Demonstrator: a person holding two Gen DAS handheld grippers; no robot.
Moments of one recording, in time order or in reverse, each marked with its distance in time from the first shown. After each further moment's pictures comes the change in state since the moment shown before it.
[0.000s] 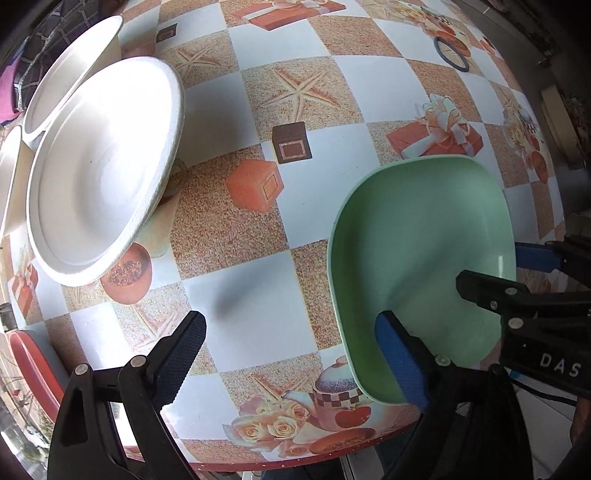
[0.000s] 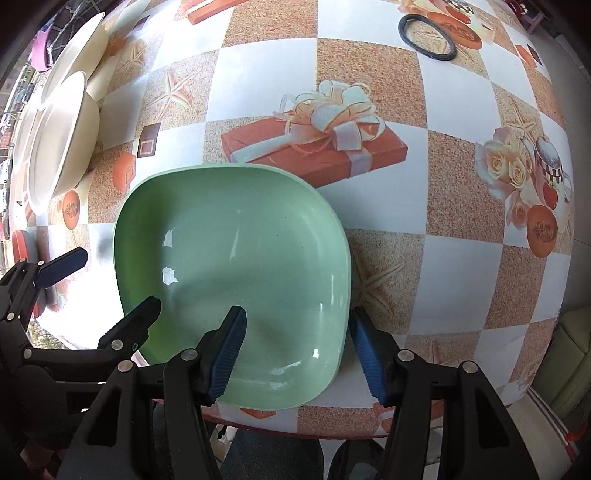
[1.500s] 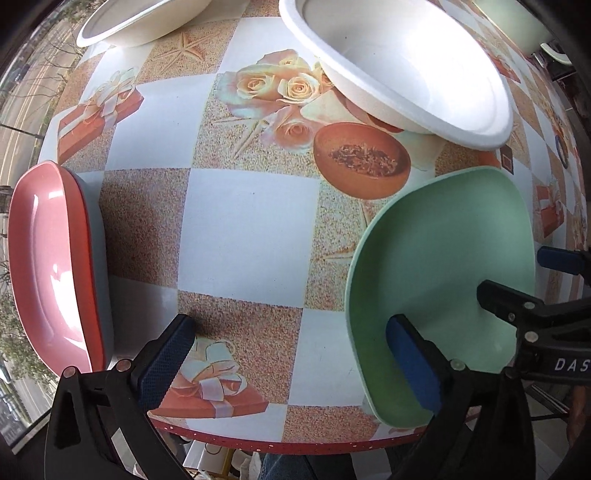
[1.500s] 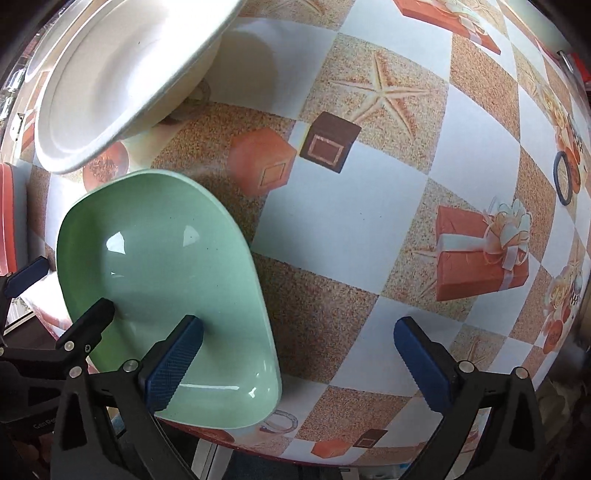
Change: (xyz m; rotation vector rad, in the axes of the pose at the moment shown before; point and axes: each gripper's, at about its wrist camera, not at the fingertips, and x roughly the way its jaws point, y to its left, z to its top) left arm 0.034 0.222 -0.108 -0.417 0.019 -0.005; right arm 0.045 0.206 0.078 -0.311 0.024 -0.134
